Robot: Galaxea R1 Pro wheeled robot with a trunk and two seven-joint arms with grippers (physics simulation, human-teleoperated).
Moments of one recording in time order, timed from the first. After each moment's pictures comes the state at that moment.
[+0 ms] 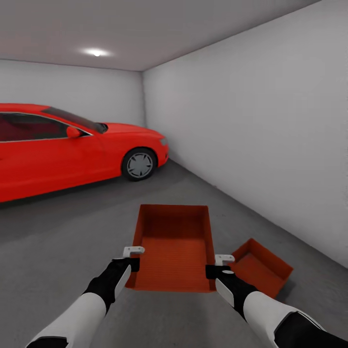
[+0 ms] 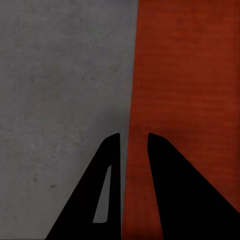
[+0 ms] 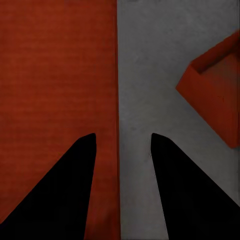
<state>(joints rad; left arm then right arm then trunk) -0.71 -0.11 0.02 -0.50 -0.01 0.41 0.17 -0.79 0.06 0.60 -0.18 -0.62 0.05 -0.20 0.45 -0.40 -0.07</state>
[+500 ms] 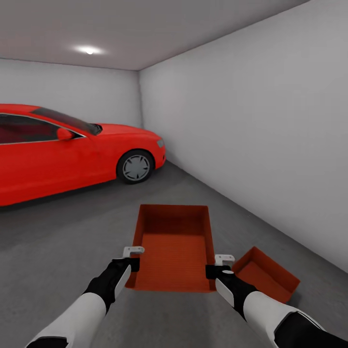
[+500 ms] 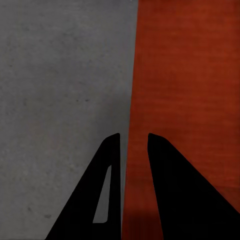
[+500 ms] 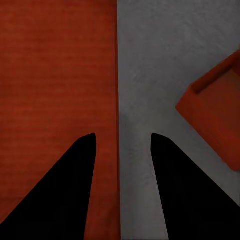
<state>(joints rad) -0.71 -0.11 0.02 -0.50 -0.01 0.41 0.17 -0.79 0.06 0.60 -0.18 -0.62 0.05 -0.20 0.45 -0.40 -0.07</state>
